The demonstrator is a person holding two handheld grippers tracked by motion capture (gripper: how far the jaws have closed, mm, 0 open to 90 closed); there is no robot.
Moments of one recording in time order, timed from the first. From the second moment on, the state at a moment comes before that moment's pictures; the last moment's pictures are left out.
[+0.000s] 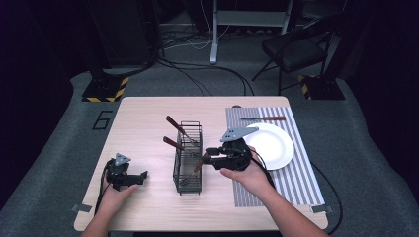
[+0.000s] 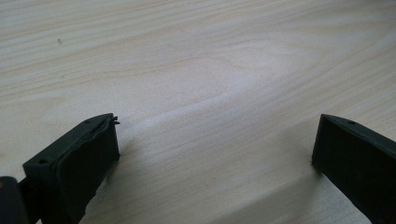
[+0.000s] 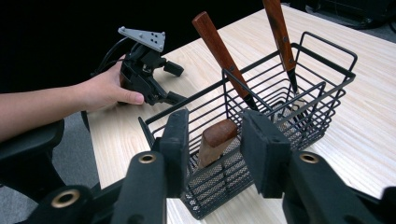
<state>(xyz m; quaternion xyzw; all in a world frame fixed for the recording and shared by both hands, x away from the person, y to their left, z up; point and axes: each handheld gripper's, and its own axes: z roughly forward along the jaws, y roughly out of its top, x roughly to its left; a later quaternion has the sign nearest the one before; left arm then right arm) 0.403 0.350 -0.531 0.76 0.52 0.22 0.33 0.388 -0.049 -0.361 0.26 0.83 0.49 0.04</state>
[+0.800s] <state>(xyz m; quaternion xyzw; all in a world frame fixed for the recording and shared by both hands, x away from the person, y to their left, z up) 0.403 0.350 -0.531 0.76 0.52 0.22 0.33 0.390 -0.037 -0.353 0.25 0.83 0.50 0.04</state>
